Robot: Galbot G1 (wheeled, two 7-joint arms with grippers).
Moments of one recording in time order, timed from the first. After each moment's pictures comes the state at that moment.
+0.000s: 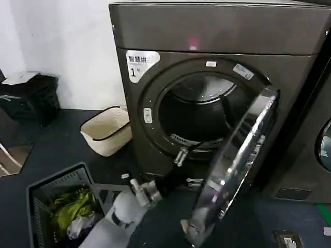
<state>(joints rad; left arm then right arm) 0.88 -1.29 -0.01 -1.78 -0.14 -0.40 0.49 -1.87 1.29 1.80 1.82 0.59 0.40 -0.63</state>
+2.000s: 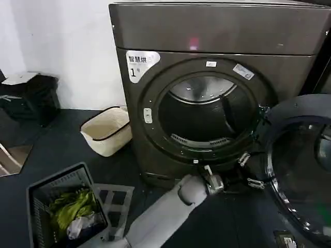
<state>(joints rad) 0.50 -1.61 0.34 -1.19 -0.04 -0.34 0.40 -1.82 1.61 2.27 1.79 0.04 -0.12 0.42</state>
